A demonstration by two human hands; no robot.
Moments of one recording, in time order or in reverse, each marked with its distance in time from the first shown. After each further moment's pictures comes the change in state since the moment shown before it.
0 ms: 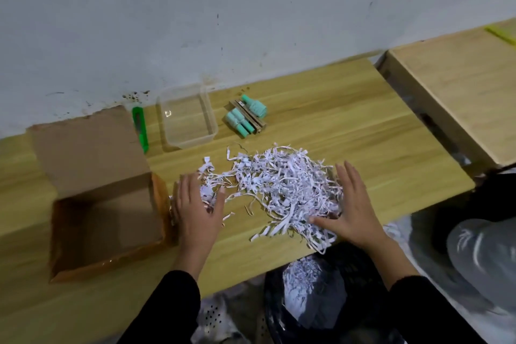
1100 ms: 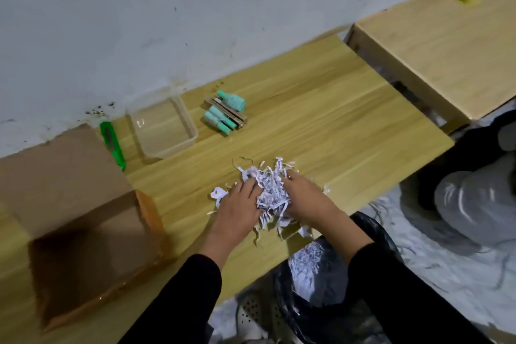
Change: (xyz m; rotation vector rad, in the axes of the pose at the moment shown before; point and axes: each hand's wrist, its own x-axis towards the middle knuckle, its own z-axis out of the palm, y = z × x) left_hand 0.007 0.055 0.022 0.423 -0.628 0.655; right_hand 0.027 -0.070 0.041 -0.221 -0.284 0.034
